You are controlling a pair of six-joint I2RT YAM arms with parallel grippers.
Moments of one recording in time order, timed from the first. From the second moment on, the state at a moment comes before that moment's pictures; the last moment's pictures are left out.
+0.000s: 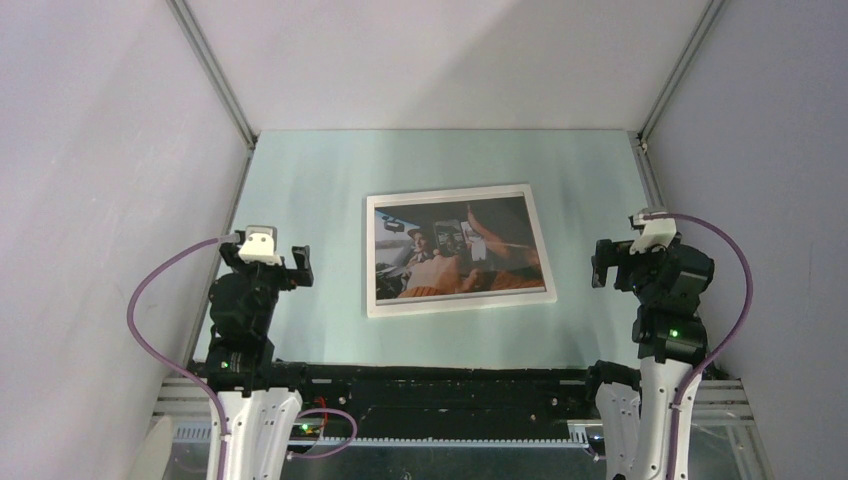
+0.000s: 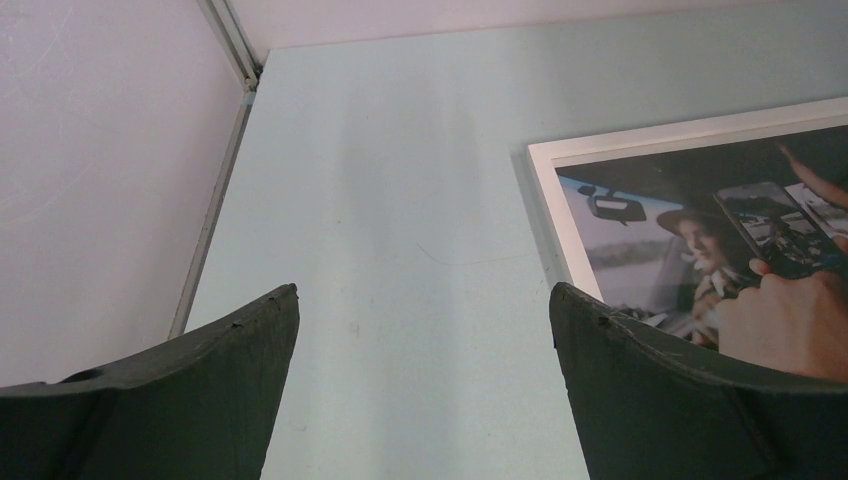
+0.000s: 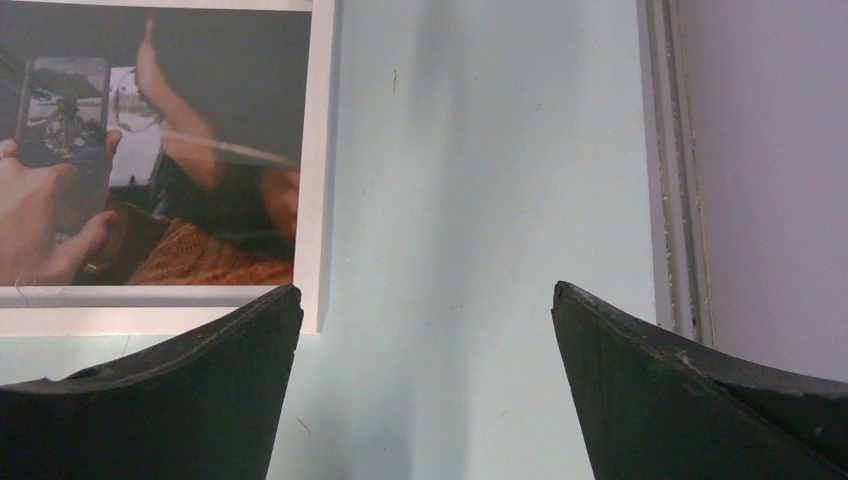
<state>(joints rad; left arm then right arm) 0.02 0.33 0.58 -0.38 0.03 0.10 -0.26 0.55 0.75 -0.62 -0.28 -0.22</state>
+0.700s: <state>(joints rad) 0.03 0.33 0.58 -0.38 0.03 0.11 -0.28 0.47 0.75 -0.62 -0.33 -0.23</state>
